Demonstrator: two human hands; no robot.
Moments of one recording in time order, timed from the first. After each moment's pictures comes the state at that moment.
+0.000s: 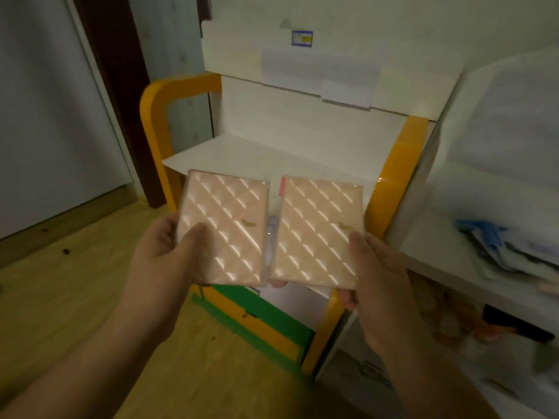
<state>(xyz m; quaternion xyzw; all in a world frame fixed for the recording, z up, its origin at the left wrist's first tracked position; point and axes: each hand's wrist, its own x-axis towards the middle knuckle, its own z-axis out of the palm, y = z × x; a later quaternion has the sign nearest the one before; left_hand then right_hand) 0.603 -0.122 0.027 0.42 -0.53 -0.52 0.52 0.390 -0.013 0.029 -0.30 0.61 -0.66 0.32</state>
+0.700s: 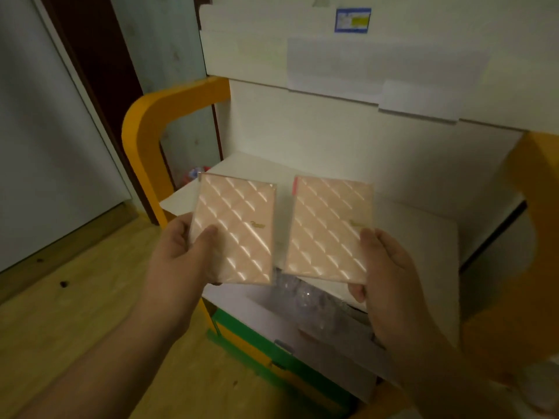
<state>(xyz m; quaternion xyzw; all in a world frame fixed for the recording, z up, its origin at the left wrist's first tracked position) 0.572 -0.389 0.002 0.45 -0.55 -0.52 0.48 0.362 -0.267 0.010 -0.25 0.65 -0.65 0.31</state>
